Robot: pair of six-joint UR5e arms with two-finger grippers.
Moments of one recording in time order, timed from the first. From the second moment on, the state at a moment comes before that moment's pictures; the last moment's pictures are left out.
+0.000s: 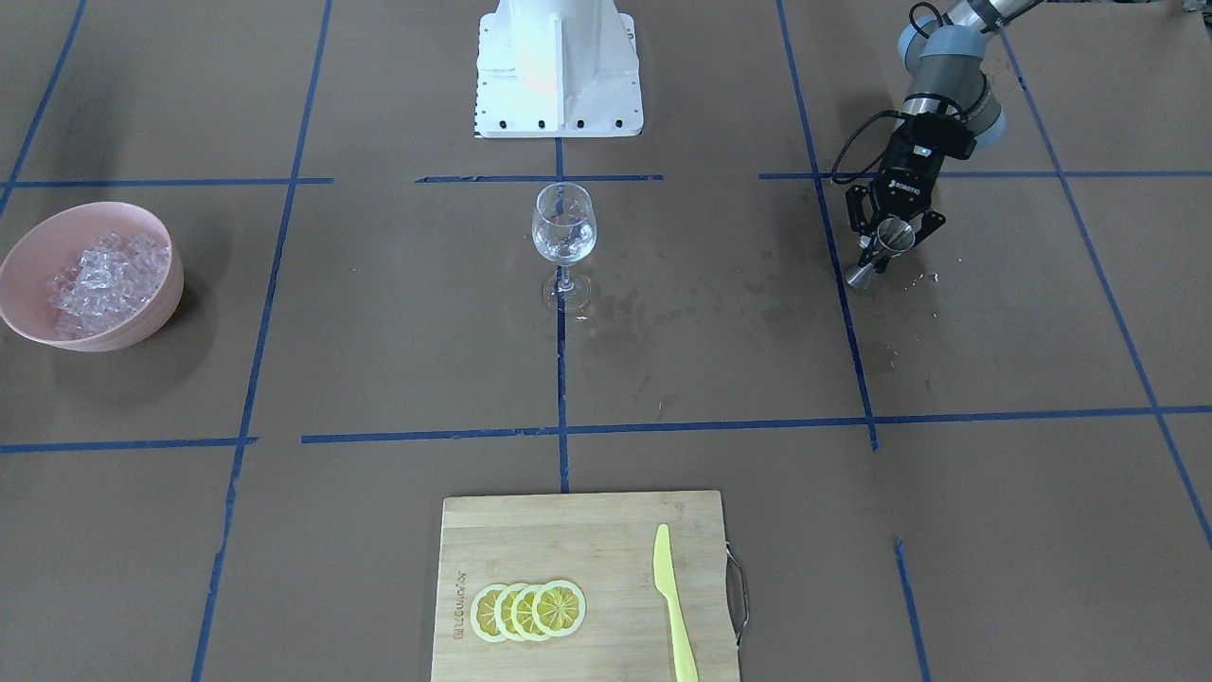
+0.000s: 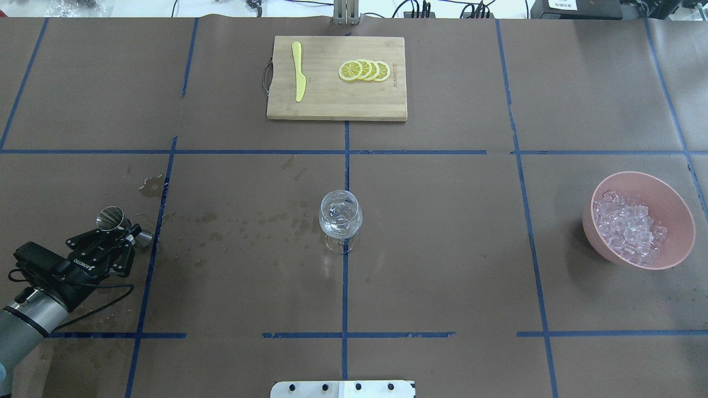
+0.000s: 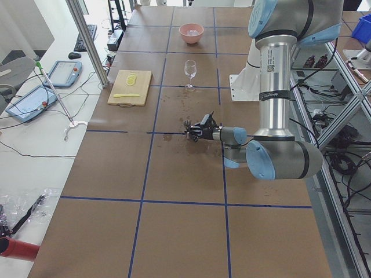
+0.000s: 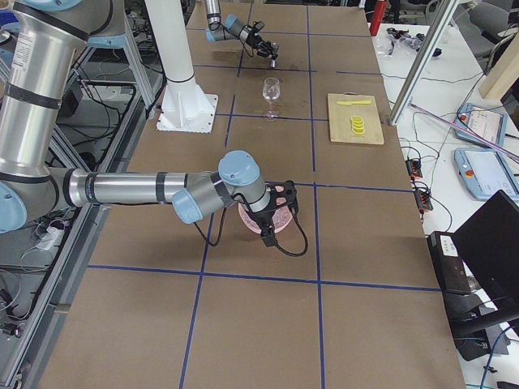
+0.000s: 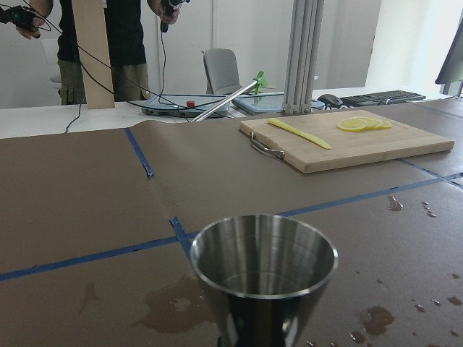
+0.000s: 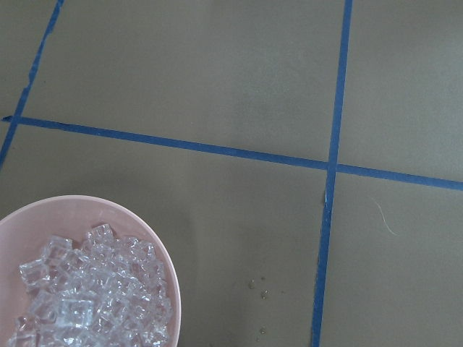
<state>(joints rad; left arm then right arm) -0.17 -1.46 -1.48 -3.34 -0.74 -0.73 1.46 -1.90 1.93 -1.09 2.31 0.28</state>
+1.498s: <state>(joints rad) -0.17 -1.47 -1.46 -3.34 -0.74 -0.73 1.46 -1.90 1.93 -1.09 2.31 0.28</state>
